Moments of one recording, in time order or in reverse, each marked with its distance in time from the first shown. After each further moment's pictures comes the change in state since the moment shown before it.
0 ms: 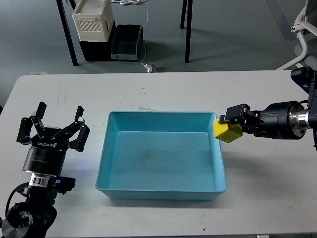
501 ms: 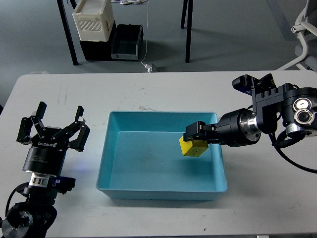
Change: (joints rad) left arm 0.000 0.000 0.000 0.000 0.001 0.000 0.000; right arm 0.193 0.330 -0.284 -0.160 -0.033 -0.009 -0.007
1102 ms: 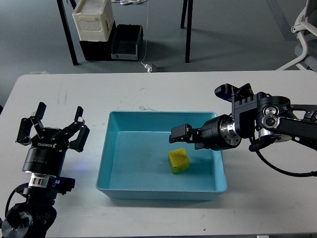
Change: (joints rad) left arm 0.002 0.000 0.000 0.000 -0.002 0.000 -0.001; right arm -0.001 0.039 -0.003 -0.053 0.099 -0.093 0.005
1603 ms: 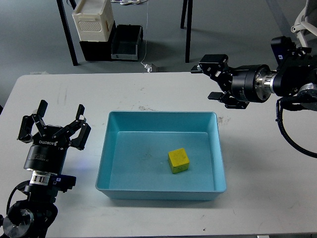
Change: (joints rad) left arm -0.019 0.000 0.002 0.013 0.002 0.000 0.004; right arm -0.009 -0.189 0.229 0.003 0.306 -0.163 0.071
